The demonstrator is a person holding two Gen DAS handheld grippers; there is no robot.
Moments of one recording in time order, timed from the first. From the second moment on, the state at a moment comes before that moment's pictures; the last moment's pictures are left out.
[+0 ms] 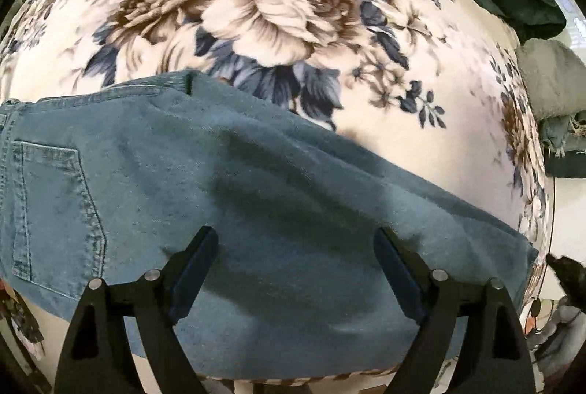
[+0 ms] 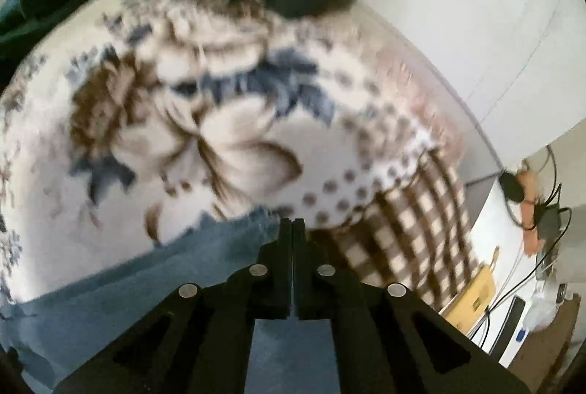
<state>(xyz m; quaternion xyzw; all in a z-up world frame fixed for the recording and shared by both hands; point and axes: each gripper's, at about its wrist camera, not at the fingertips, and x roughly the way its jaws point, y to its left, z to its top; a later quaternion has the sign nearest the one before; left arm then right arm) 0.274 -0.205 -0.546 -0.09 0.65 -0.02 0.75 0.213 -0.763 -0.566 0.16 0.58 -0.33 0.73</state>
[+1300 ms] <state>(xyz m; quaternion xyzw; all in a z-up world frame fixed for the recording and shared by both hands) 0.240 -0.250 -0.576 -0.06 0.68 -0.02 0.73 0.220 -0.738 -0.584 0.05 0.61 -0.27 0.74</state>
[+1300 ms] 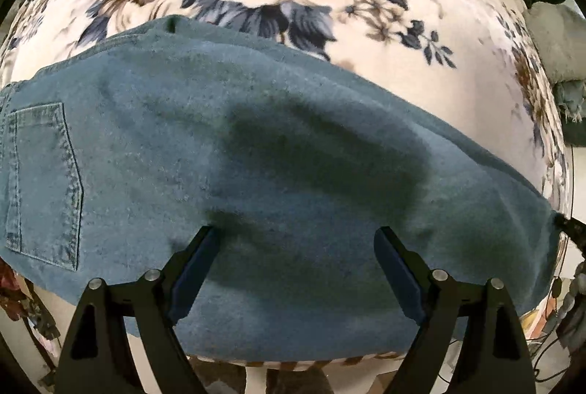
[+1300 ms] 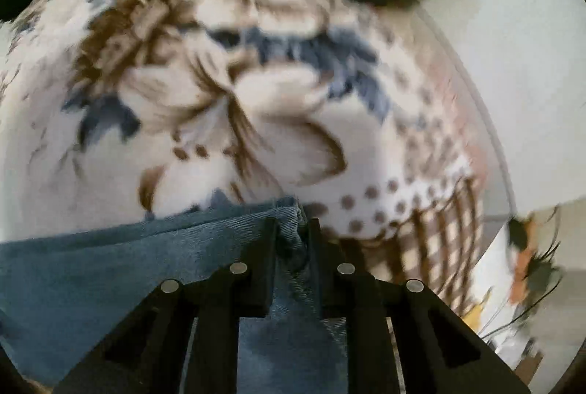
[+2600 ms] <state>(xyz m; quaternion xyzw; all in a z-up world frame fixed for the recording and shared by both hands) 0.155 0.143 -0.587 -0.36 0.57 0.21 0.71 0.154 -0.389 -0.654 0.40 0.68 -0.17 0.59</state>
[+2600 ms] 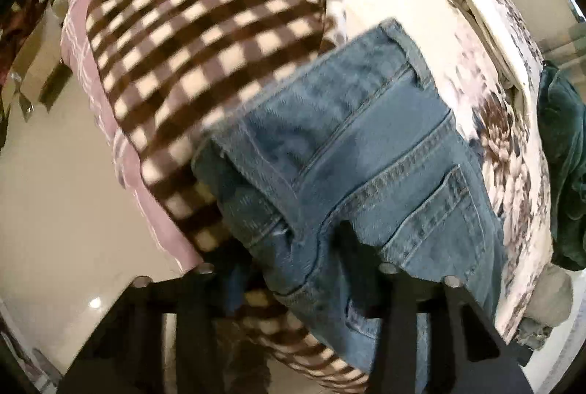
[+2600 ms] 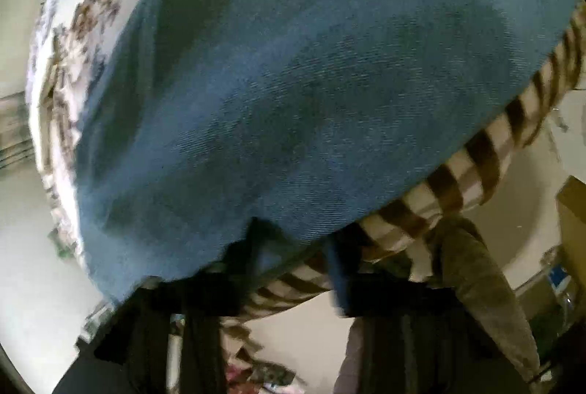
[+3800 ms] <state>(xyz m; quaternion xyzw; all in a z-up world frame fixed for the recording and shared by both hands) 0.239 -0.219 -0.578 0.00 0.69 -0.08 0.72 0.047 -0.679 -0.598 0.51 0.45 -0.34 0.65</state>
